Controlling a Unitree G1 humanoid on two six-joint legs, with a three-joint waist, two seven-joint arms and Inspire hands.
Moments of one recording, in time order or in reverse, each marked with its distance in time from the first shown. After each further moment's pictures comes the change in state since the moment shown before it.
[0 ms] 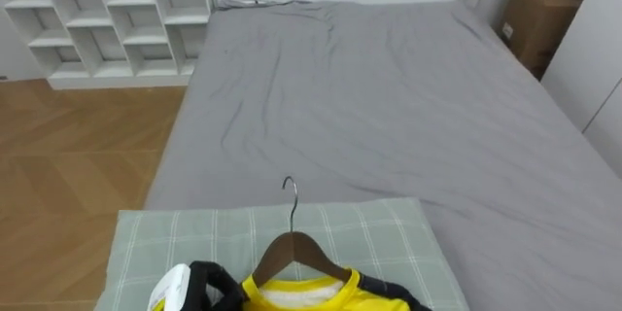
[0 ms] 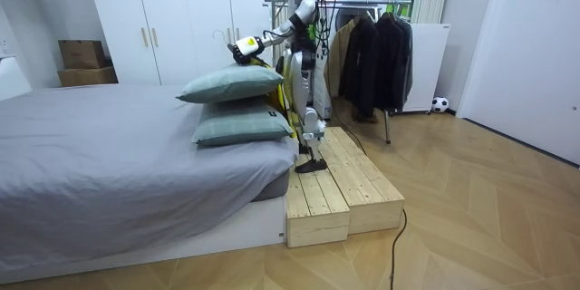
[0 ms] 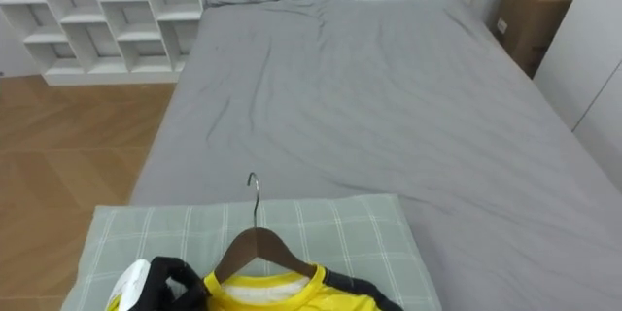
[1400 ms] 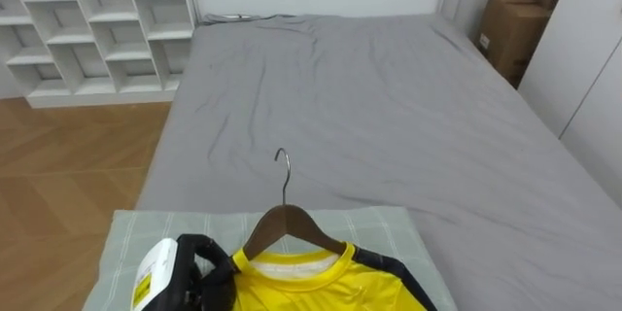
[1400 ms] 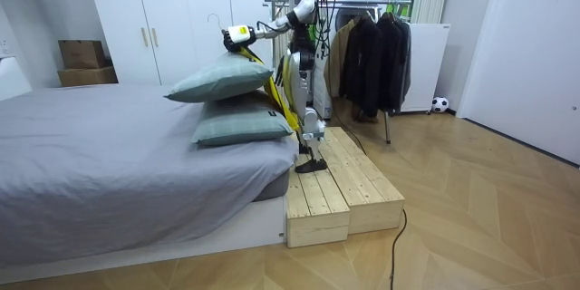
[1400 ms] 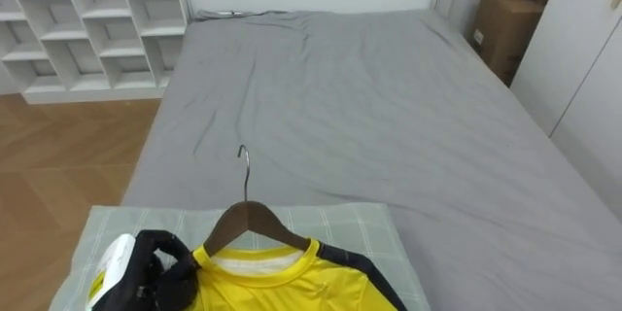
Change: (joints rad) left arm 0.010 0.027 0.050 -0.153 0.001 0.000 -0.023; right arm 0.027 0.006 -0.088 0.007 -0.006 -0.004 -0.024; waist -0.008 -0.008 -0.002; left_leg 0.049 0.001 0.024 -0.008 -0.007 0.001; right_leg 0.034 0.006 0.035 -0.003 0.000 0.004
